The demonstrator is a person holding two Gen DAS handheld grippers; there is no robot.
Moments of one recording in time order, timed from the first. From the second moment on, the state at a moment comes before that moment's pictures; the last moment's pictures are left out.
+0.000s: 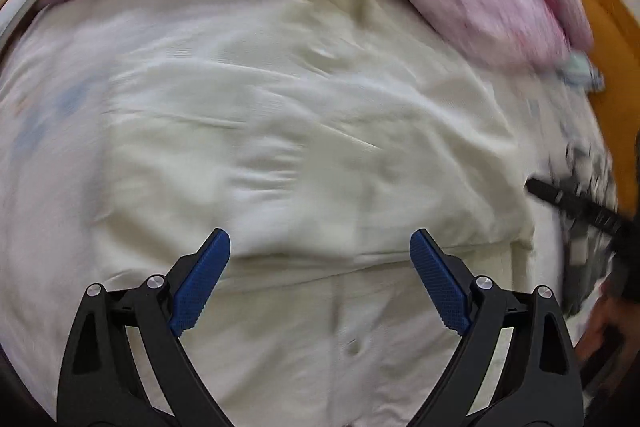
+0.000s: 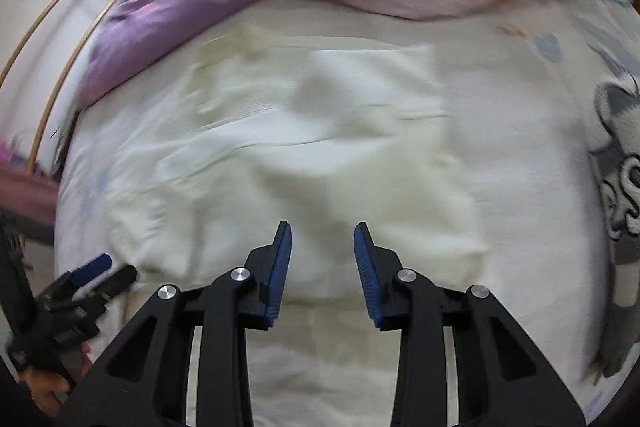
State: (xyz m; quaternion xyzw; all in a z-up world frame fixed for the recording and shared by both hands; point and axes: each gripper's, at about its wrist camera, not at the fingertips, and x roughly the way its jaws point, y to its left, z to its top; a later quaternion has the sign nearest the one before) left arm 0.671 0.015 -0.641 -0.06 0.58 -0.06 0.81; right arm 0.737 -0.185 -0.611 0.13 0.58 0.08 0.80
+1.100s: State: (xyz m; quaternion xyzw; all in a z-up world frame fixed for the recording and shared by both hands) left arm 0.767 0.224 -0.654 -0.23 0.58 0.12 0.78; right arm 0.847 -0.273 -0.637 0.21 0.59 0.05 0.78
